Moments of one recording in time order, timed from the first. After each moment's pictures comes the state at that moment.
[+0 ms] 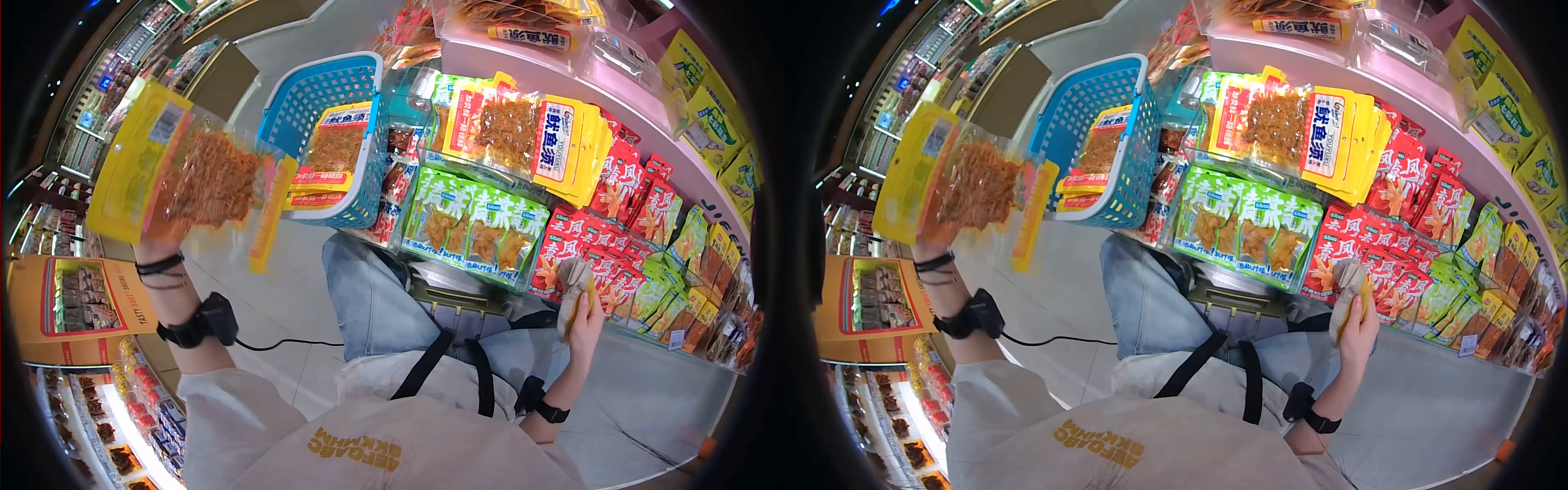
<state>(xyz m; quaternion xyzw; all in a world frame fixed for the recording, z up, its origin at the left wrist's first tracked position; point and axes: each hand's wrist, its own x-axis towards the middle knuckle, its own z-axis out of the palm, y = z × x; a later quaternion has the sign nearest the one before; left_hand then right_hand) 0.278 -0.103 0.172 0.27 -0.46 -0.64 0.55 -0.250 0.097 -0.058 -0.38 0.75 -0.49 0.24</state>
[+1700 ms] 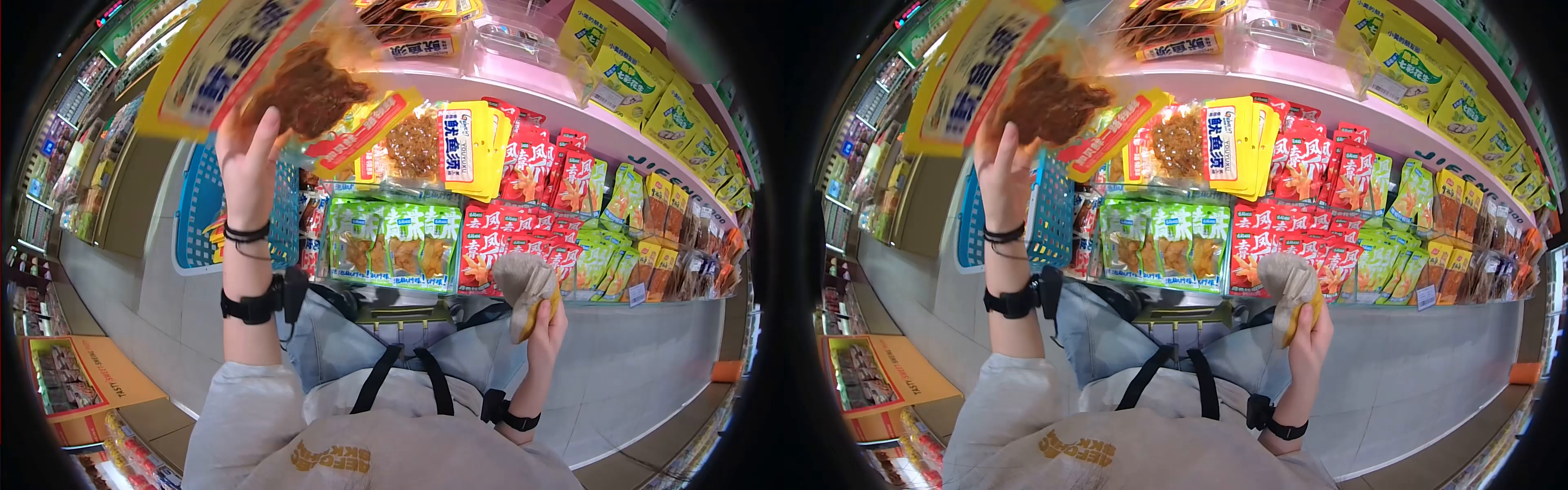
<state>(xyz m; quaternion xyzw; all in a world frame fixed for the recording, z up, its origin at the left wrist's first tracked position) 0.016 -0.153 0.129 0.23 -0.57 -0.47 0.64 -0.238 0.126 0.004 -0.32 0.69 -0.61 0.23</state>
